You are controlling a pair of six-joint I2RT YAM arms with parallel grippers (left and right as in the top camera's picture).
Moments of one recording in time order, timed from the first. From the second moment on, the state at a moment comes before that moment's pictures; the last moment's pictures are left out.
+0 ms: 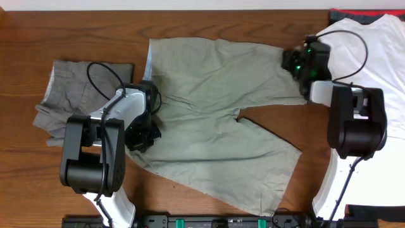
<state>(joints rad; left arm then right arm) -0.14 1.90 1.08 -1.09 -0.08 -0.62 -0.06 2.23 1.23 0.45 -0.24 0.51</state>
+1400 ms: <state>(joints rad) -0.14 1.83 1.14 -0.46 0.15 -0.22 -0.02 2.36 1.54 0.13 -0.22 0.41</state>
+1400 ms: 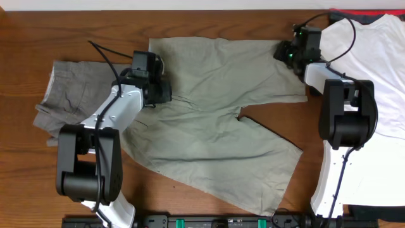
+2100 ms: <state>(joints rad) -0.14 1.83 1.14 -0.44 0.15 -0.20 -0.03 2.27 1.83 -0.87 -0.45 0.27</state>
